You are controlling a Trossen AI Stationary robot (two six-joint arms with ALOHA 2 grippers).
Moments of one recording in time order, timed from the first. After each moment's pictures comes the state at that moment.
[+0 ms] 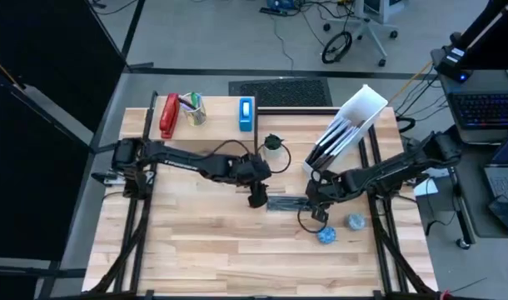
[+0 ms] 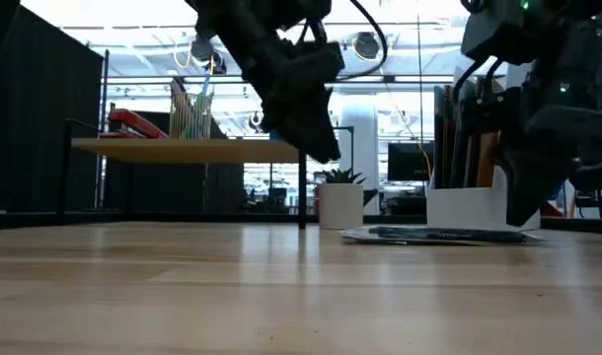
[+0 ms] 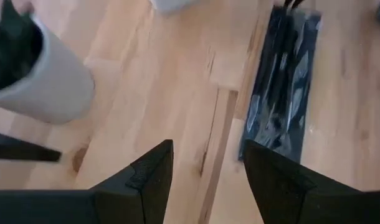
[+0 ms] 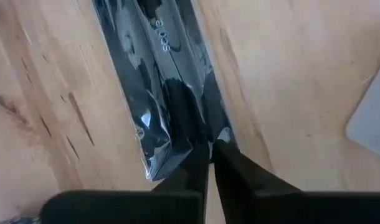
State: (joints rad) left arm -0.01 1.86 1.30 -0.38 -0.15 -0.20; right arm 0.23 1.36 0.62 -0.55 0.14 0.58
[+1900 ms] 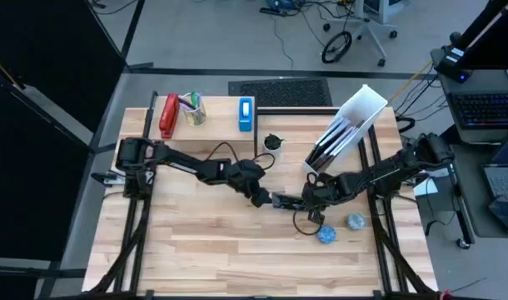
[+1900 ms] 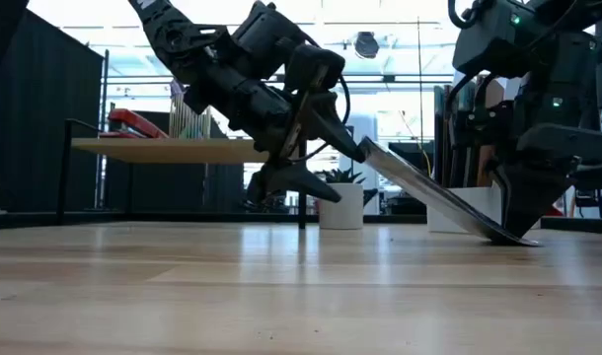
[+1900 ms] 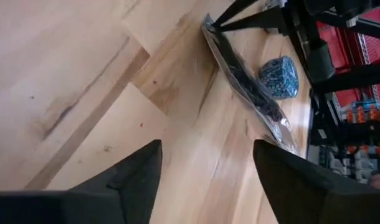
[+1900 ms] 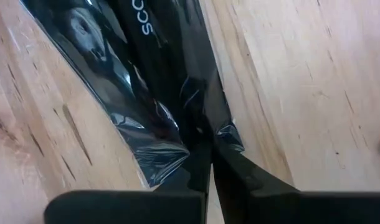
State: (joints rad) left arm 0.04 1.87 1.00 0.23 0.33 -0.88; right arm 0.24 1.46 0.62 -0.47 0.13 0.58
